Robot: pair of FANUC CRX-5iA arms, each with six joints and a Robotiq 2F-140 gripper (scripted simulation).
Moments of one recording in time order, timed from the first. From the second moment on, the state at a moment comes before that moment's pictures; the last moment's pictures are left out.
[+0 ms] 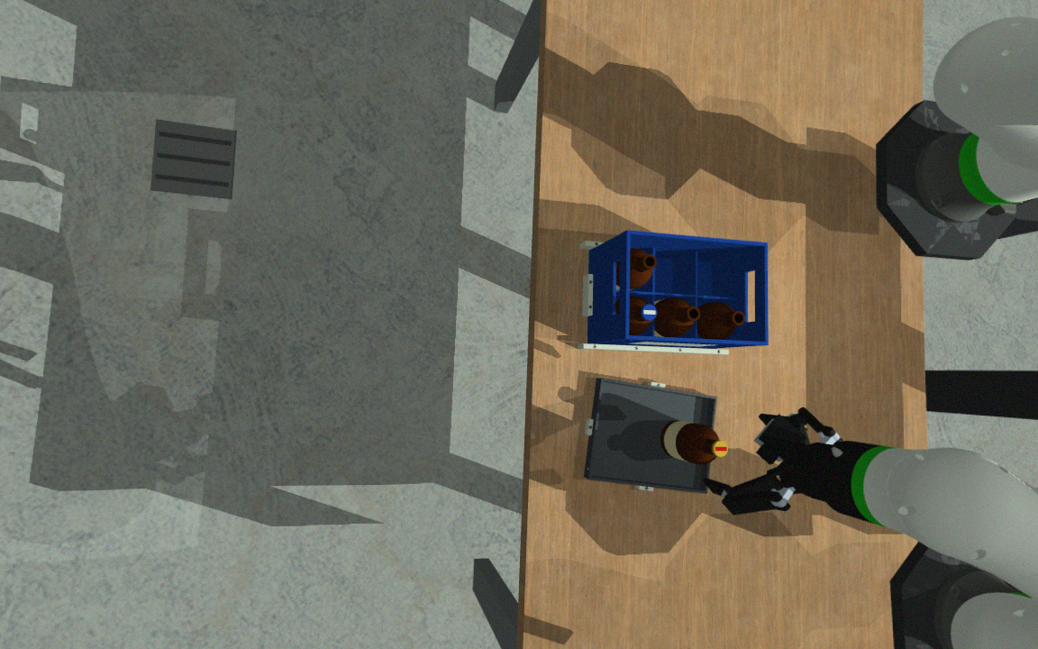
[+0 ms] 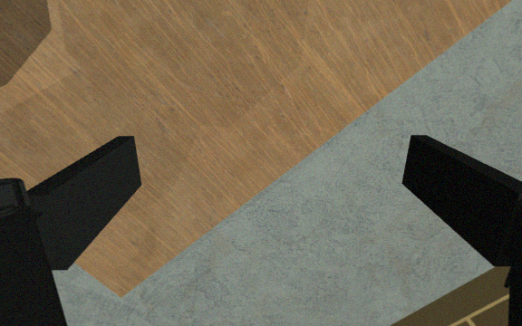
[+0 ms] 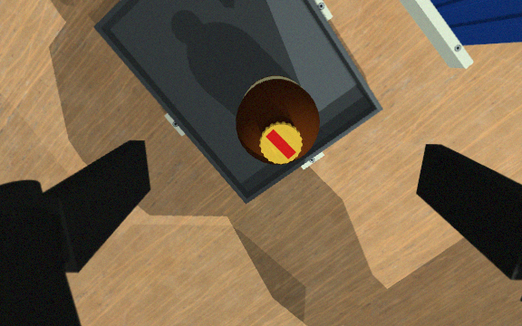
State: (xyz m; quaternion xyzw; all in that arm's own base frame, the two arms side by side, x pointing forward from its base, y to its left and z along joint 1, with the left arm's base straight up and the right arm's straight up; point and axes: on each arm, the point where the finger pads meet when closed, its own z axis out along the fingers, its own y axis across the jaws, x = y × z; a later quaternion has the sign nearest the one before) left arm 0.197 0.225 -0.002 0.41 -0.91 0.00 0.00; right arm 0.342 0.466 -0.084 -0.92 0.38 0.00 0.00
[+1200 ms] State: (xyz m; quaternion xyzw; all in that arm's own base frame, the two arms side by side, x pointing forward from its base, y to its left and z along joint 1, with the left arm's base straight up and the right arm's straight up) left arm 0.197 0.225 -0.002 0.41 -0.91 0.00 0.00; right arm 0.405 0.401 -0.078 -0.92 0.38 0.00 0.00
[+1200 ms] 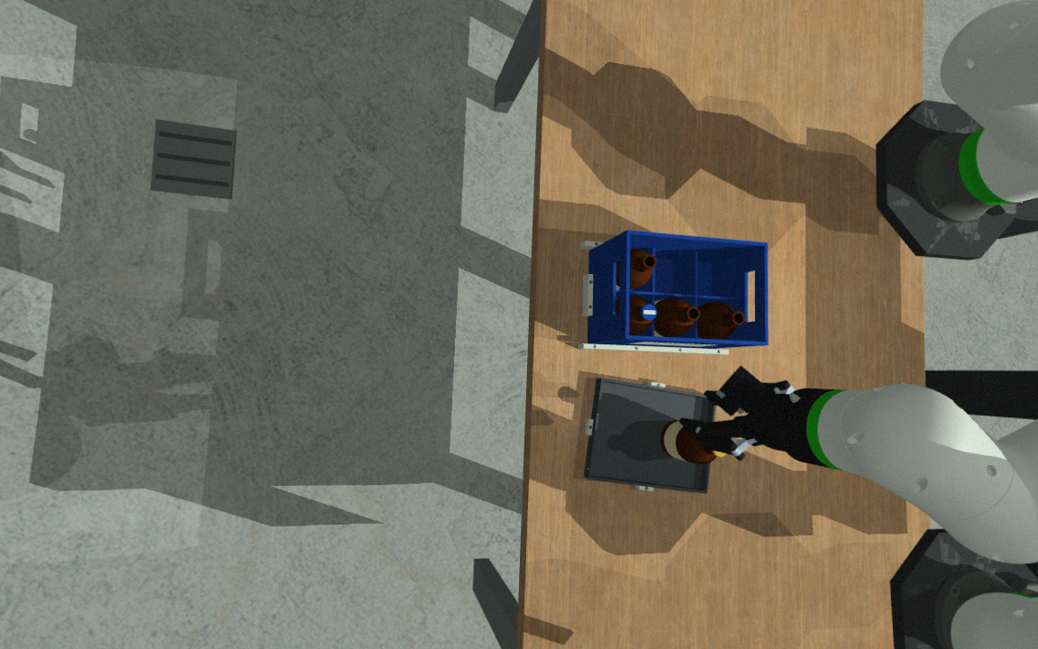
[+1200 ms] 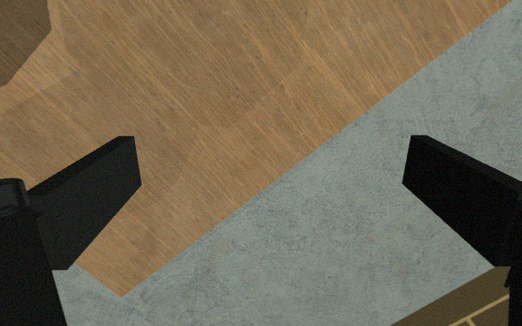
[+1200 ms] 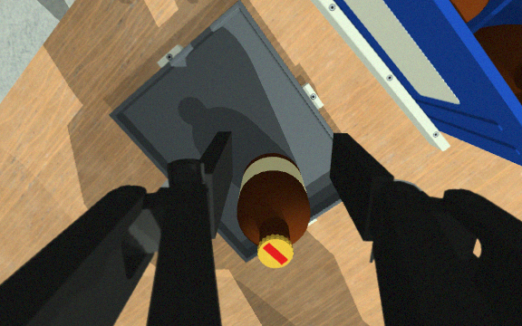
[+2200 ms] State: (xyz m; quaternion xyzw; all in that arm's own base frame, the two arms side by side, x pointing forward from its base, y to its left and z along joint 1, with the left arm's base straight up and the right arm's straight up) left arm 0.197 0.225 -0.002 0.41 -0.91 0.00 0.00; right arm 0.450 0.342 -0.075 -0.92 0.38 0.00 0.00
